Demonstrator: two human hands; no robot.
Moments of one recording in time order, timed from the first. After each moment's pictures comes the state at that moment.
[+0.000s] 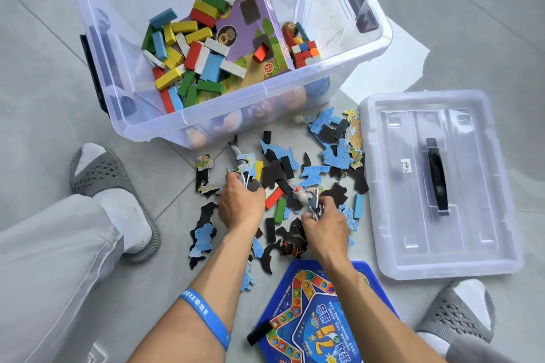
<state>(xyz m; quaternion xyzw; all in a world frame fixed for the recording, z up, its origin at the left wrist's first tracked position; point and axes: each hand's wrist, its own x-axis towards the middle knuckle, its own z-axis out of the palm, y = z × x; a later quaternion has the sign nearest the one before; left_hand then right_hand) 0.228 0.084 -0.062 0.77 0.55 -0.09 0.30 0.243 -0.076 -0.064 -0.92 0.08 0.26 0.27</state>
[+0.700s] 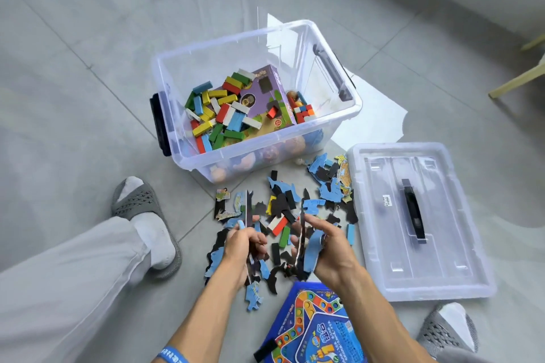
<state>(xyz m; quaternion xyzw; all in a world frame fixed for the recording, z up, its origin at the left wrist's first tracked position) 0.173 0.094 0.016 0.42 0.53 -0.07 0.73 0.247 -0.070 0.044 -0.42 0.29 0.45 0.73</state>
